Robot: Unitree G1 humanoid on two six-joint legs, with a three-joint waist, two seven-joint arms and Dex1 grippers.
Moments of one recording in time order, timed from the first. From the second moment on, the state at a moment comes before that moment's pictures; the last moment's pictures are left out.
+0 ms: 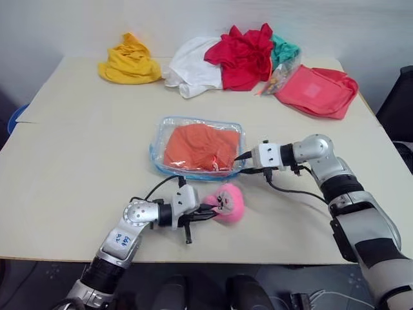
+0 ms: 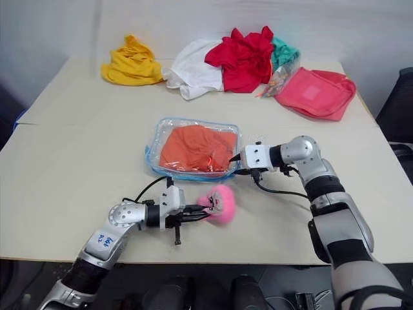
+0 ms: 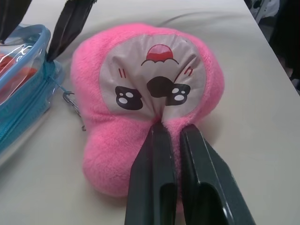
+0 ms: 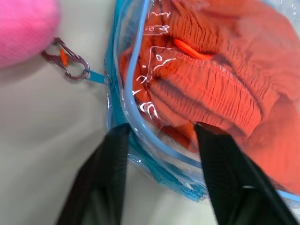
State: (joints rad) left arm -0.24 0.43 -0.26 -0.10 -0.21 0.19 -0.90; right arm -1.00 -0.51 0.26 0.99 -0.11 -0.68 1.26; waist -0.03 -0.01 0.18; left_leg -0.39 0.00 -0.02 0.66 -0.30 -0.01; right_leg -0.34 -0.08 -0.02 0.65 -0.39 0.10
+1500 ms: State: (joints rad) left arm -0.31 0.57 0.37 0.17 -0.52 0.34 -0.71; right arm -0.41 -0.82 0.02 0.37 0.44 -0.32 1.45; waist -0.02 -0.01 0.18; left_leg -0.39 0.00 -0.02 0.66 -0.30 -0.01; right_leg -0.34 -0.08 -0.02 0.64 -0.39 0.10
